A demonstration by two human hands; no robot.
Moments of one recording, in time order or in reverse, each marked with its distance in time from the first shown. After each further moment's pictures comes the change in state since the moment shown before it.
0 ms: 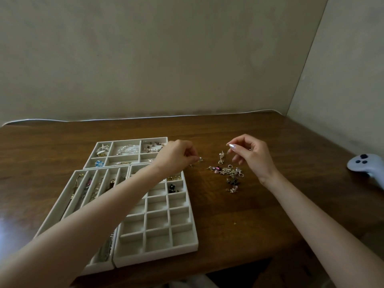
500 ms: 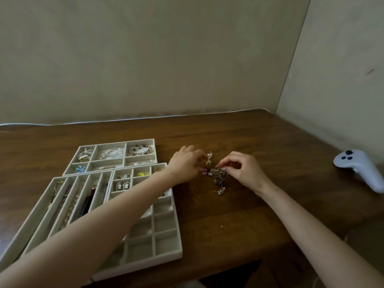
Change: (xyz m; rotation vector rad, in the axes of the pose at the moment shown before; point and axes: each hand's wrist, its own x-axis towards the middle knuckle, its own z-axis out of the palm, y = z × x) left_hand 0.035 0.010 0.058 0.206 -0.141 0.090; right_hand -0.009 0.037 -0.016 -0.356 -0.134 -0.072
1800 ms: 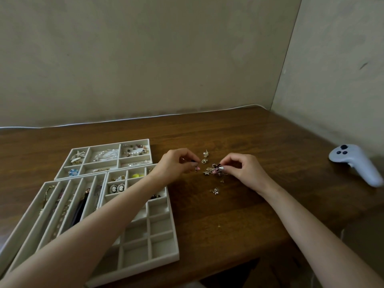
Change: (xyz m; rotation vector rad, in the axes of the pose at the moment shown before) left_hand -0.025 -0.002 -0.014 -0.701 0.039 -0.091; right_hand -0.008 -0.002 -0.009 0.086 -0.053 0.093
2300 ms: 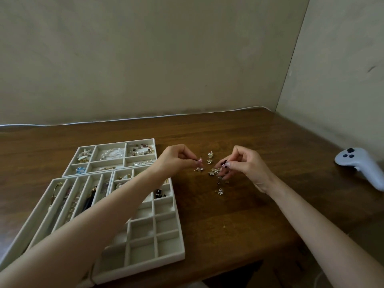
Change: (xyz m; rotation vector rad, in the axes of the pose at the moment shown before) left_hand -0.010 0.011 -0.015 -0.284 -0.018 -0.112; right_hand 0.002 -0.018 -0.002 0.444 -0.094 0.048
